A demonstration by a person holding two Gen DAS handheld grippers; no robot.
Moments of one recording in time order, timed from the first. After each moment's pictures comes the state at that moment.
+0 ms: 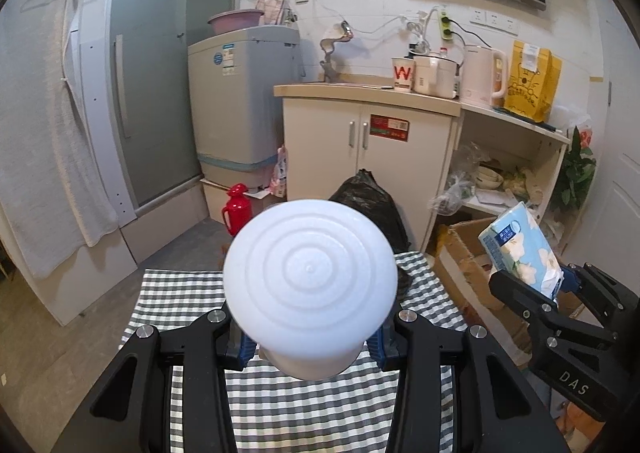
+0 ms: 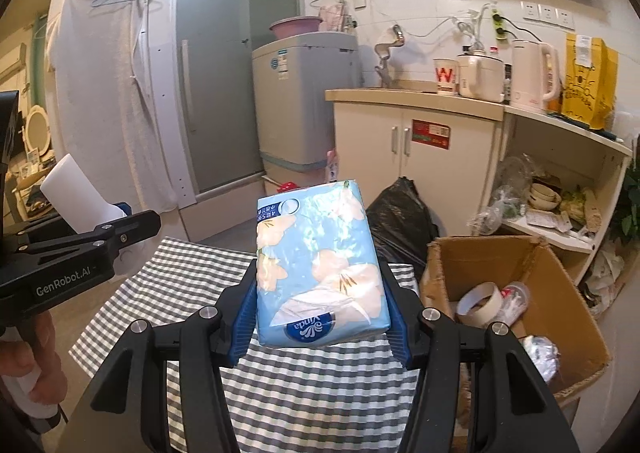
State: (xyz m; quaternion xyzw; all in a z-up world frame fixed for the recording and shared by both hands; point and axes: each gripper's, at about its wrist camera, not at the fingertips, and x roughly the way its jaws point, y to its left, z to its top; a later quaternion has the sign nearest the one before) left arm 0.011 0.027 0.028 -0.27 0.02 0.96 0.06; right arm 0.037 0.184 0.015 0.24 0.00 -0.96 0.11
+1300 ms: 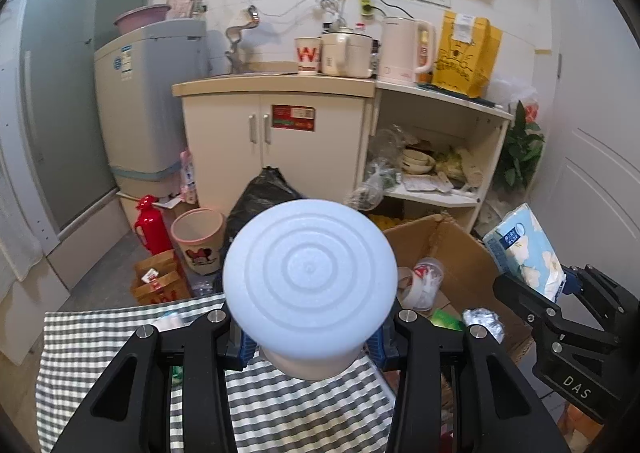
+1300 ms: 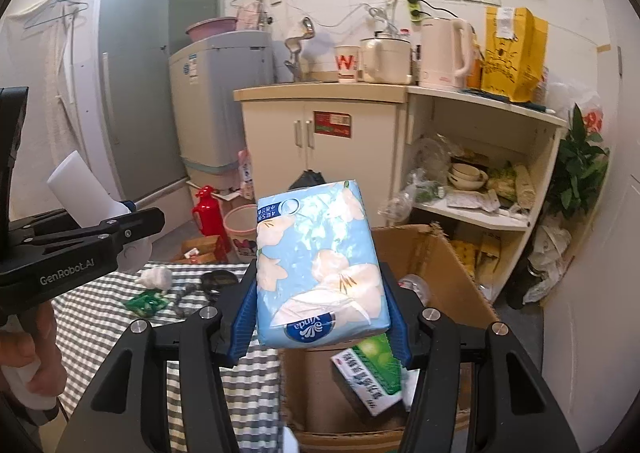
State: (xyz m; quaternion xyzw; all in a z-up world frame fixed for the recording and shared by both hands) left arm -0.058 0.171 0.023 -0.29 0.03 0.94 0.19; right arm 0.011 0.320 0.018 0.25 -0.02 -0.97 -0.01
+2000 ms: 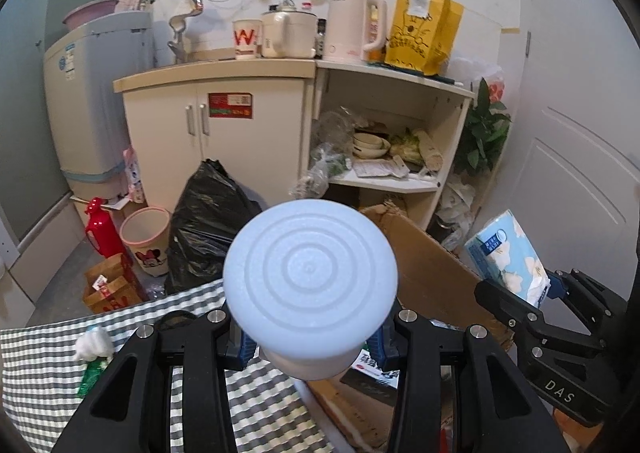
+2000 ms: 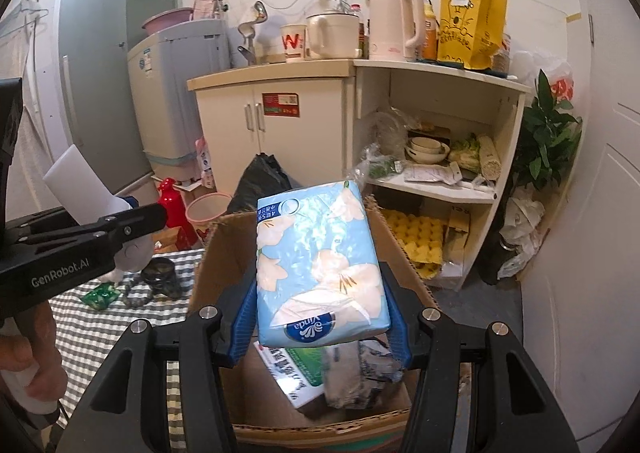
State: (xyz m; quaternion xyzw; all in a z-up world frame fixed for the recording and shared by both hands) left arm -0.080 0.260 0.002 -0.31 0.04 0.92 0.26; right arm 0.006 0.392 -0.001 0.28 -0.04 -0.96 -0.06
